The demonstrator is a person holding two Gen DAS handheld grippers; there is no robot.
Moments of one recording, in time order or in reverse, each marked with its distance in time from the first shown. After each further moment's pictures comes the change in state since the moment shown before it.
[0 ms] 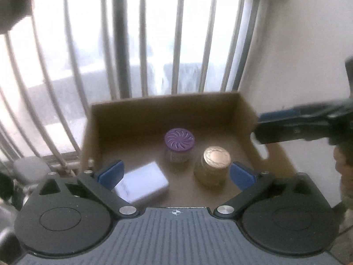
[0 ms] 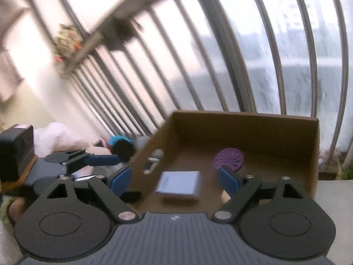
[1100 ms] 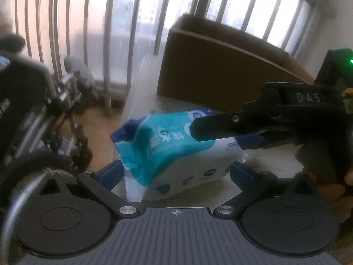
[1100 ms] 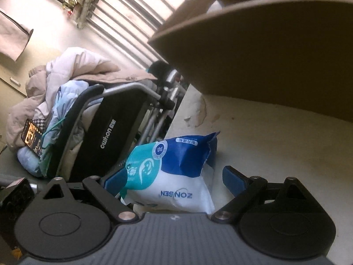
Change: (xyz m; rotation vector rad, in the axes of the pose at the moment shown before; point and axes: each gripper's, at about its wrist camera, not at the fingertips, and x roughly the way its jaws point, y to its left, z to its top) left arm -0.078 0.030 -0.231 -0.345 0.019 0.155; right arm 0.144 0.094 -0.193 0.165 0.348 0.213
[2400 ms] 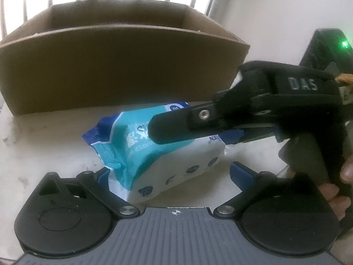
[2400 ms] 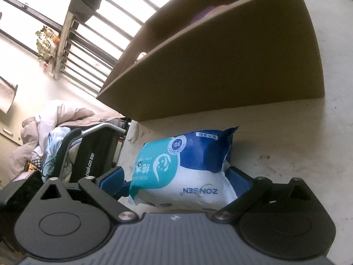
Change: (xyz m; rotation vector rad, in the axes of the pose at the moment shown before) left arm 0.021 -0.164 -0.025 0.294 0.130 -0.267; right arm -0.129 -0.086 -0.047 0.203 -0.205 -0.080
